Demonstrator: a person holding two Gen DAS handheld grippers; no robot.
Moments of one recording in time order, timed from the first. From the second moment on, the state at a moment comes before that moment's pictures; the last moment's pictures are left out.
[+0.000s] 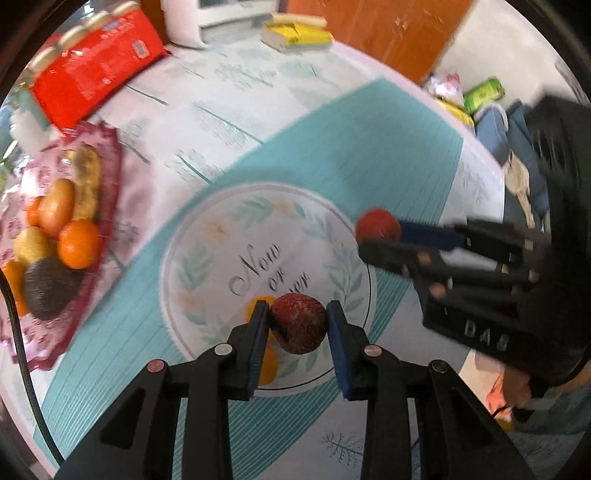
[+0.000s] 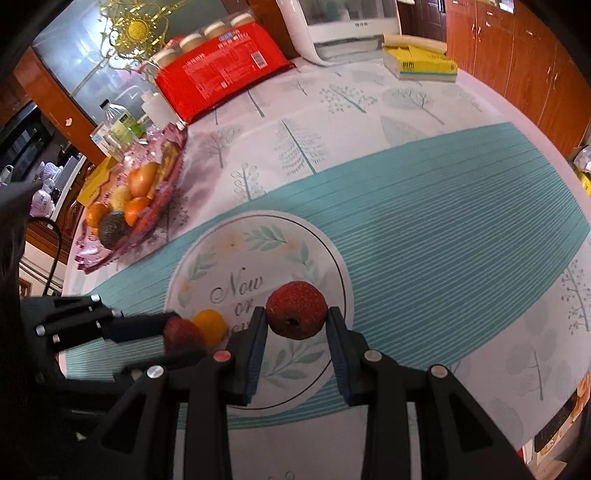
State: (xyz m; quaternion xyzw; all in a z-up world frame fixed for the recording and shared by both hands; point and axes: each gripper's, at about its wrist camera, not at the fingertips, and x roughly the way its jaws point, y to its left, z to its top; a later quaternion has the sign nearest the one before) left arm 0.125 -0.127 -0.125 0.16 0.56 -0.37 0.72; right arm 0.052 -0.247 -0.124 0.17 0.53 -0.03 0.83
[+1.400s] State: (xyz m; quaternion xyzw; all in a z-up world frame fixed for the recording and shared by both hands) left arm 0.259 0.062 0.010 0.03 0.47 -0.12 0.87; right arm 0.205 -0.099 0.028 0.10 0.39 0.08 0.91
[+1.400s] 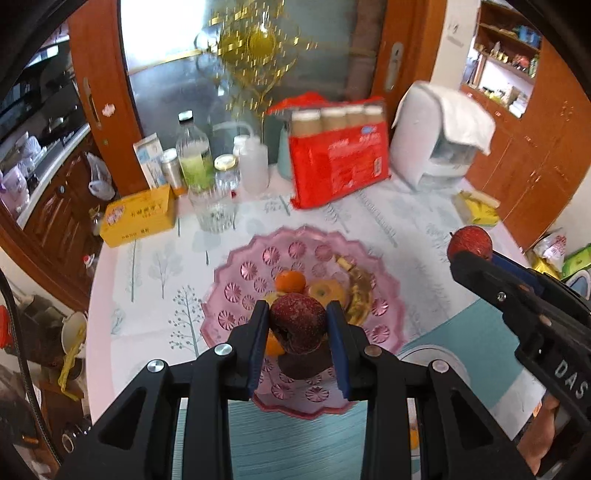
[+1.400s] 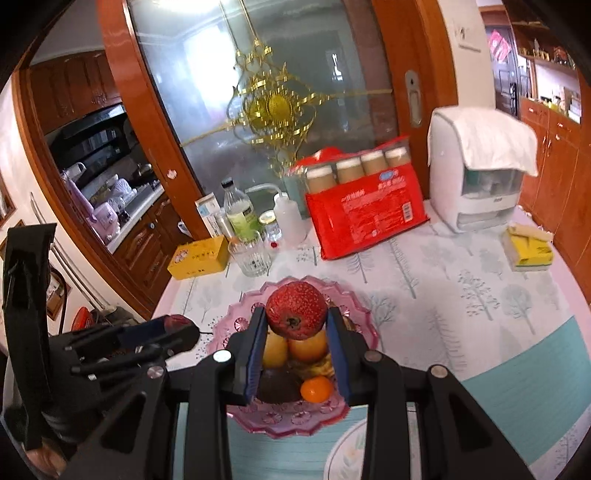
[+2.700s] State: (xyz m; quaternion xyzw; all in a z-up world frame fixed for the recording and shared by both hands) left arm 0.318 0.080 -0.115 -0.04 0.56 -0.08 0.83; right arm 0.259 -0.094 -0.101 0.11 0.51 0.11 0.85
